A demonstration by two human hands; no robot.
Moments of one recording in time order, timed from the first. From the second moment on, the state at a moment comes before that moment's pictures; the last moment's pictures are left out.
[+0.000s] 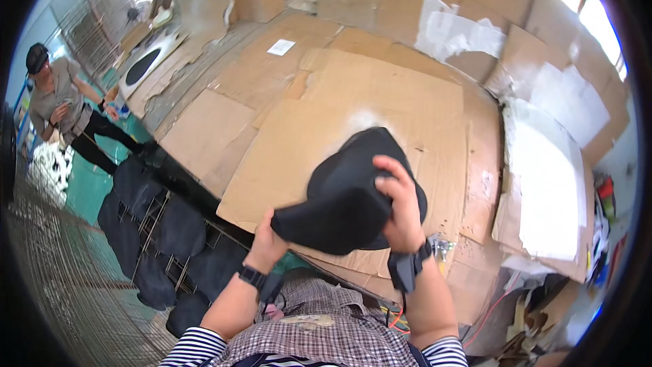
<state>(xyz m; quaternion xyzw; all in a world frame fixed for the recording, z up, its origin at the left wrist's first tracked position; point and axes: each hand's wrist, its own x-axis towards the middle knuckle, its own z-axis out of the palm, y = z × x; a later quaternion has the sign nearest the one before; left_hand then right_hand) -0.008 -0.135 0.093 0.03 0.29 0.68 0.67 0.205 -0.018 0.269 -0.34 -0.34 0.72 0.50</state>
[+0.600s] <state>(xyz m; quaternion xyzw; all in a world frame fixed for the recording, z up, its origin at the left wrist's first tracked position) 0.060 -0.023 0.032 0.54 0.76 0.29 0.21 0.436 -0.061 0.021 -0.69 -0.62 0.27 0.28</state>
